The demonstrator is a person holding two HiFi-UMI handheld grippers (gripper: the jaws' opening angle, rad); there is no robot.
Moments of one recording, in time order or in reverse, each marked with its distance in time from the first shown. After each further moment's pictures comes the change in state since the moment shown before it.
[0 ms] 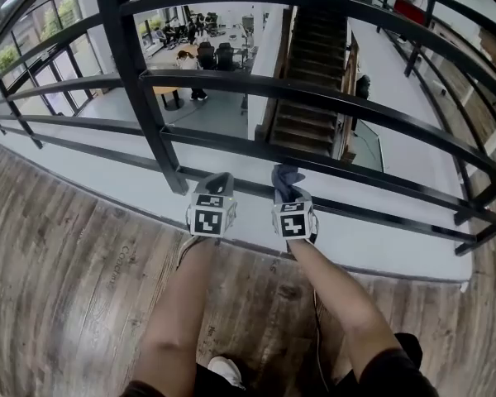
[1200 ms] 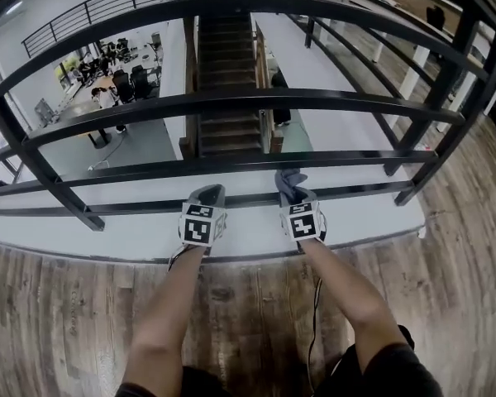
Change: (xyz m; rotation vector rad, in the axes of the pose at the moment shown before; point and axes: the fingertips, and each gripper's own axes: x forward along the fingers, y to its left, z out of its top) left arm 0.070 -0.333 0.042 0.118 0.016 -0.375; right arm -0.186 -0.318 -0.116 0.062 0.055 -0.270
